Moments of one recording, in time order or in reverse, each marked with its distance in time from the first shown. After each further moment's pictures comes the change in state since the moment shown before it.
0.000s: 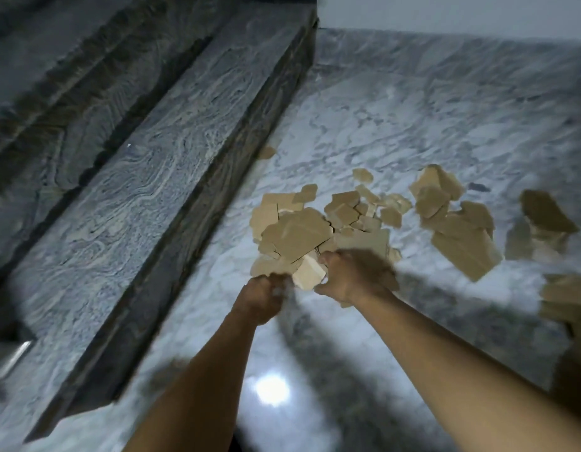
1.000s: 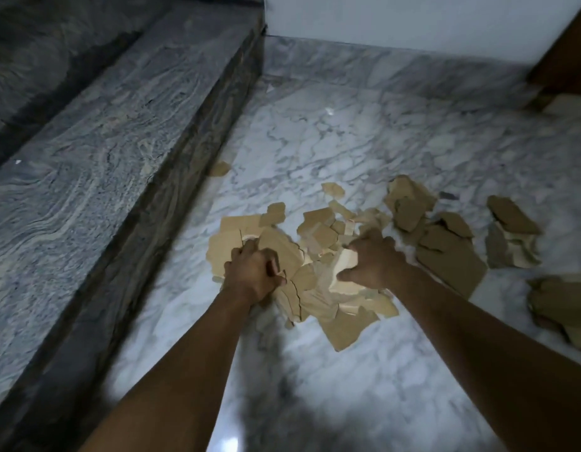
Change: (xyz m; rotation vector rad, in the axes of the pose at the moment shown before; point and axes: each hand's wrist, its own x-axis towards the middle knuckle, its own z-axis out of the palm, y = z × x) left_hand 0.145 0.012 -0.010 0.062 0.105 0.103; right_hand 0.056 0.062 -0.052 -0.113 0.039 0.324
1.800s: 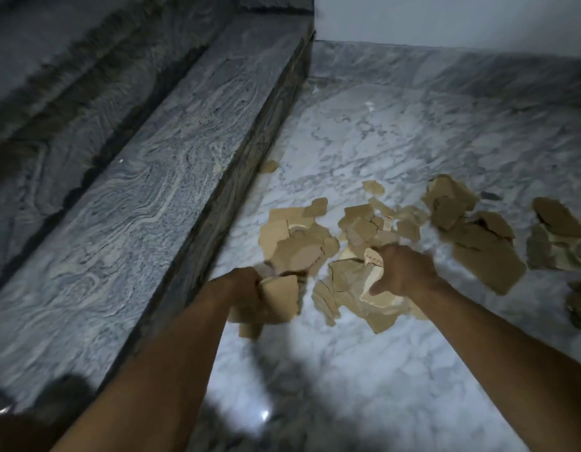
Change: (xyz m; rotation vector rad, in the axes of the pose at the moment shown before) left_hand -0.067 -0.076 -0.071 0.161 -0.544 -0.186; right_hand -0.048 -0.031 0.003 -0.095 0.016 -0.040
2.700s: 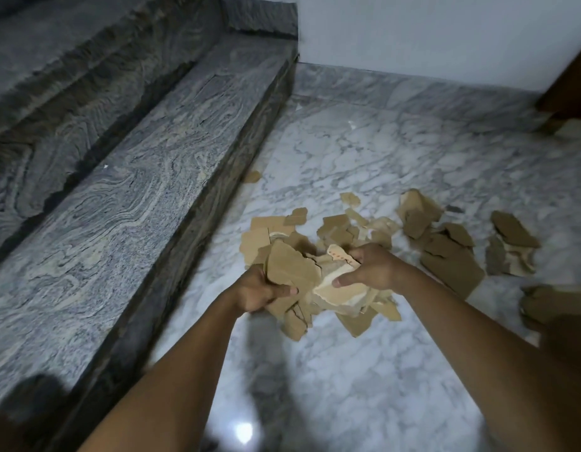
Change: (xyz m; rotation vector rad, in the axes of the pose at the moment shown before) left_hand -0.024 0.057 0.020 -1.025 0.079 0.337; right_hand -0.013 0.008 -0.023 0.598 -0.133 -0.146
